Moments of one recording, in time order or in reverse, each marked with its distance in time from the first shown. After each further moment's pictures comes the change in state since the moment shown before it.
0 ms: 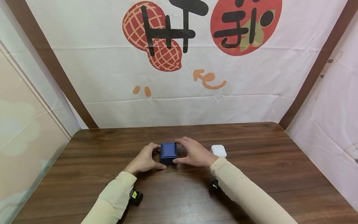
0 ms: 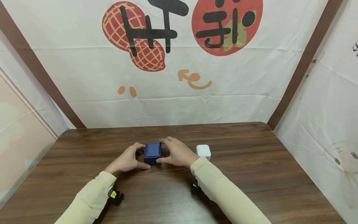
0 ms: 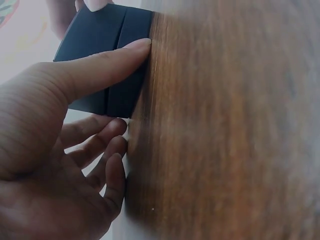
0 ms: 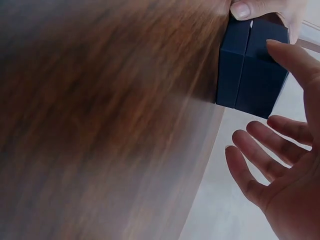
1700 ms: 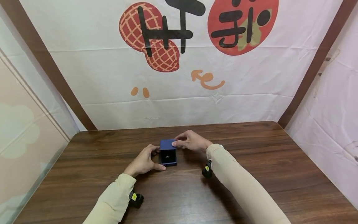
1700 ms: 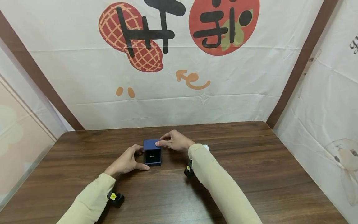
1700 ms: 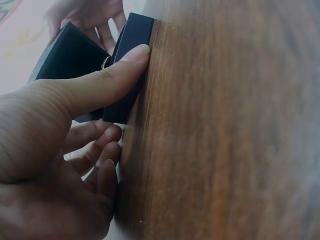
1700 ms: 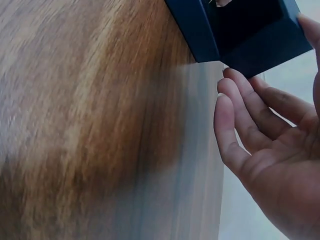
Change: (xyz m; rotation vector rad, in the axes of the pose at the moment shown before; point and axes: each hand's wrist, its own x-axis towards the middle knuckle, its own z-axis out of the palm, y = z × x) left_hand 0.000 0.003 0.004 -0.060 0.017 -0.033; right_hand 0.040 0.031 -0.015 0.596 -0.163 0.228
